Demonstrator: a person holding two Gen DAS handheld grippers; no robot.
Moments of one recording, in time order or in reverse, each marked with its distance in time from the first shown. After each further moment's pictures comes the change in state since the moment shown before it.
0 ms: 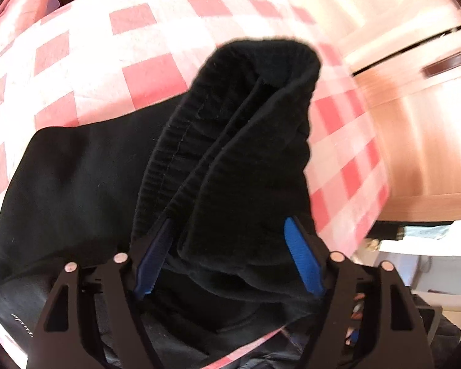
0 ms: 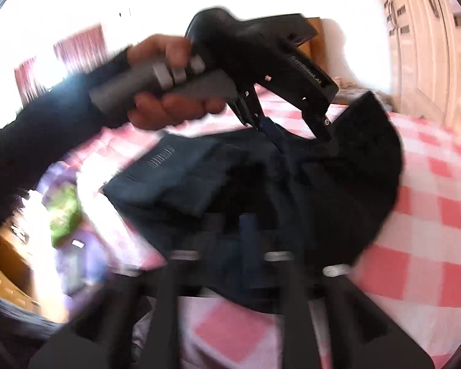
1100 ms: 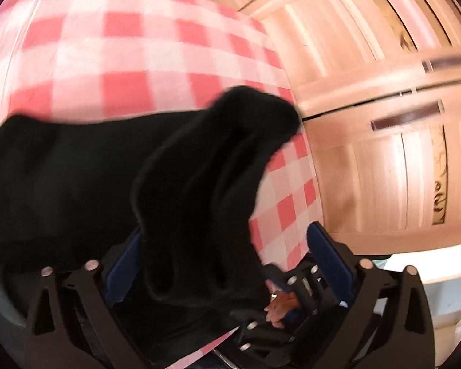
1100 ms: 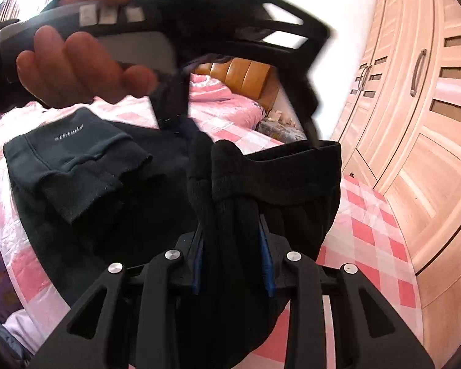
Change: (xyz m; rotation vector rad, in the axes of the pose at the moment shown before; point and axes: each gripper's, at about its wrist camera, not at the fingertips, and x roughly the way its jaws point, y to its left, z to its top) left arm -0.010 -0.005 0.004 -0.114 -0.120 -0.280; right arm 0.043 -0.007 0.010 -0.307 -0.035 -0.451
